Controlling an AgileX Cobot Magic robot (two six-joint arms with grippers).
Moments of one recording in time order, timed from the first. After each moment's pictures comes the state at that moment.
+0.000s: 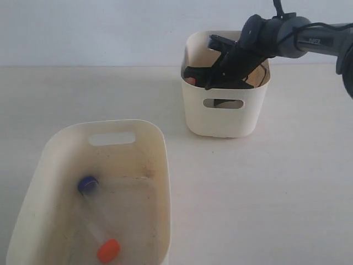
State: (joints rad) left arm -0.02 0.01 0.00 0.18 0.28 -0.02; right arm 0.20 2.42 -1.93 0.42 0.70 0.04
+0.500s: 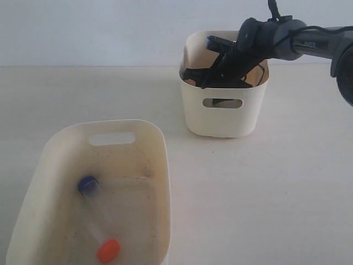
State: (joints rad) left arm -0.02 0.01 0.00 0.18 0.28 -0.02; right arm 0.20 2.44 -1.95 0.32 0.70 0.08
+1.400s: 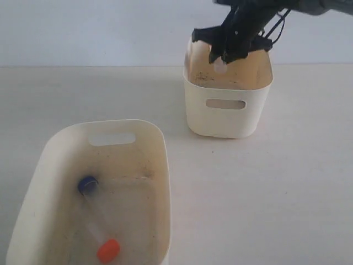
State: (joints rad) left arm -0.02 0.01 0.00 0.18 0.28 -0.02; right arm 0.20 2.24 -2.00 0.16 0.80 0.14
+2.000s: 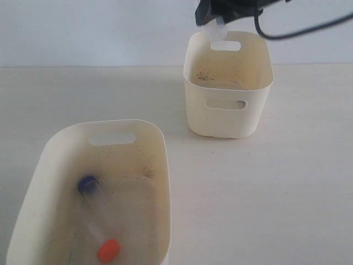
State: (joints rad) left arm -0.02 0.01 0.00 0.18 0.28 -0.02; right arm 0.41 1.57 -1.45 0.18 0.72 0.05
